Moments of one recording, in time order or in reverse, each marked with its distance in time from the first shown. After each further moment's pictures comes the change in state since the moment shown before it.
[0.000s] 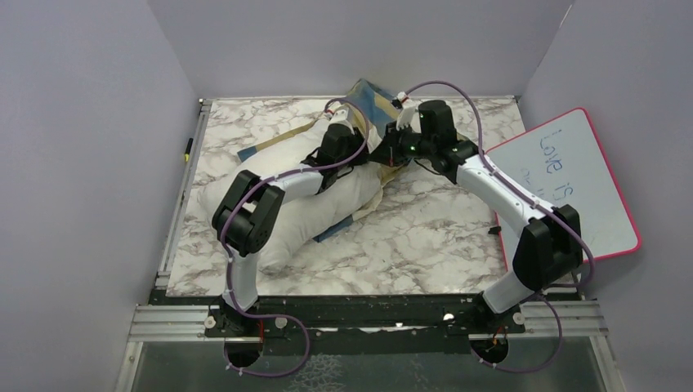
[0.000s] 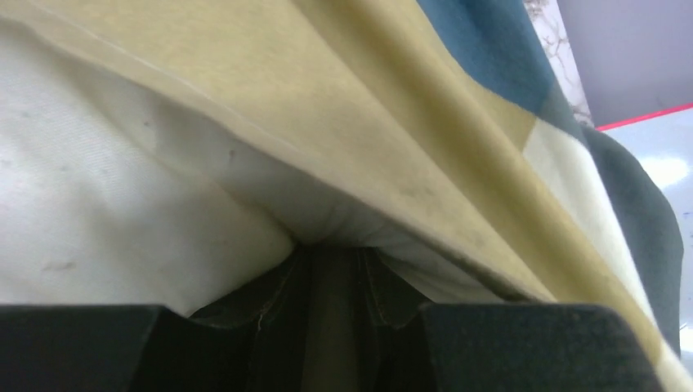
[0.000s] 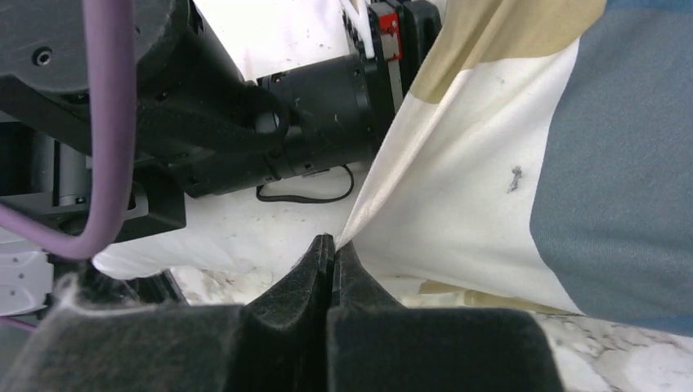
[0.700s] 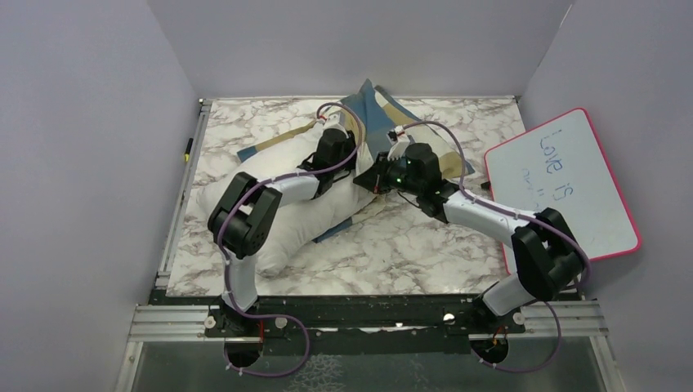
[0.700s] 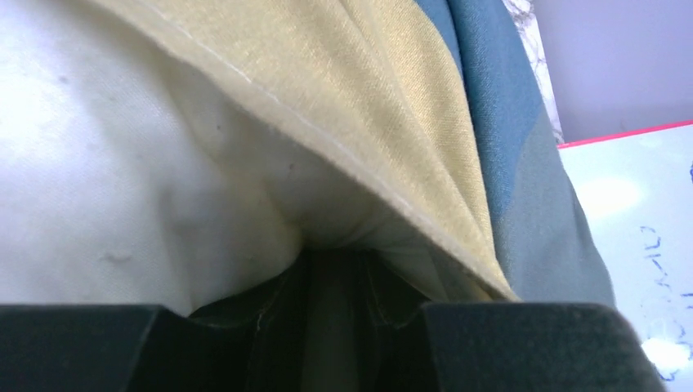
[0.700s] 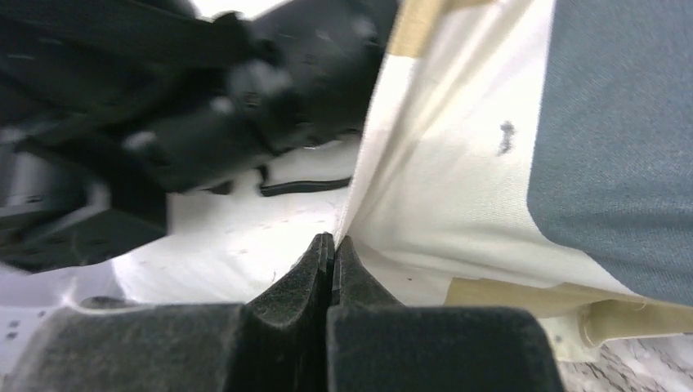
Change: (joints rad) left arm 0.017 -0.020 -0.085 0.104 0.003 -0.117; right arm 0.137 -0.072 -0.421 0.565 0.140 0.342
